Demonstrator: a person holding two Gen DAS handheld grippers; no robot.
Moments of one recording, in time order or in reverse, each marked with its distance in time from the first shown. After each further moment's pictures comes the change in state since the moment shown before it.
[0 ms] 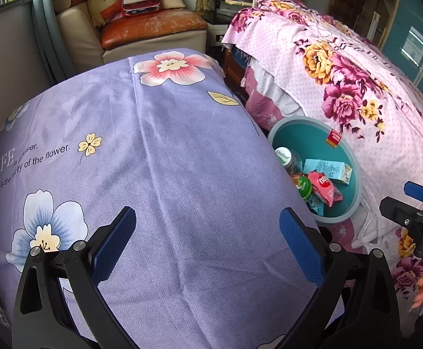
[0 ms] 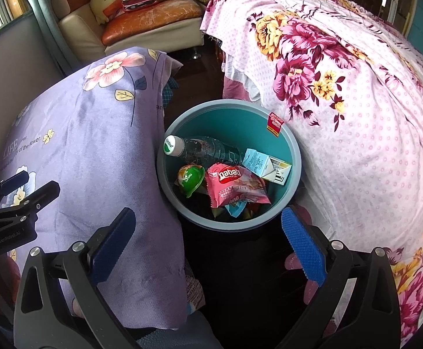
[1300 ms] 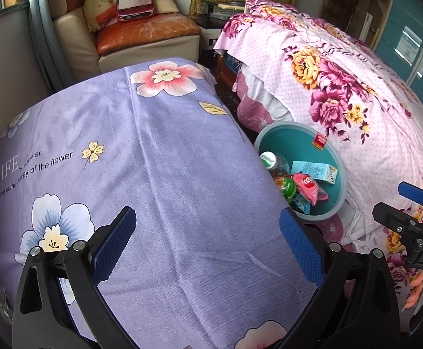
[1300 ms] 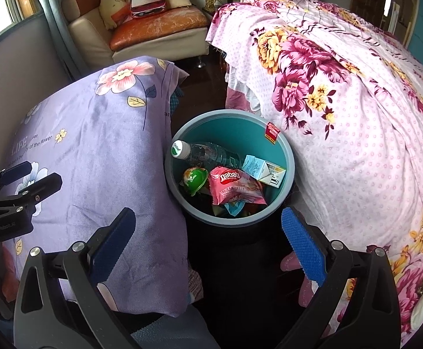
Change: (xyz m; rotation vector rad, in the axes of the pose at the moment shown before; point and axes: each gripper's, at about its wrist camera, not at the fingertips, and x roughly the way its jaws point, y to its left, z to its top) left arm -0.027 -0.002 0.003 0.014 -0.009 -0.028; right arm -0.033 0.007 -0.008 -0.027 -0.039 0.001
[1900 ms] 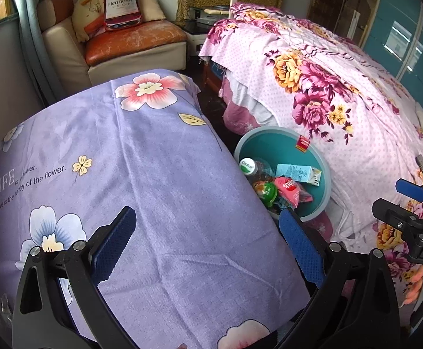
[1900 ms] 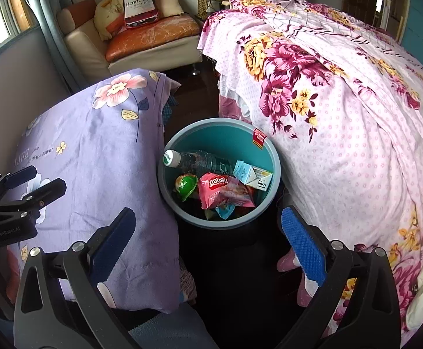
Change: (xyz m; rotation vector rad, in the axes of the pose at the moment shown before) left arm -0.018 -0.024 0.008 0.047 -0.026 -0.035; right arm -0.028 -0.023 0.000 0.035 -0.039 0.000
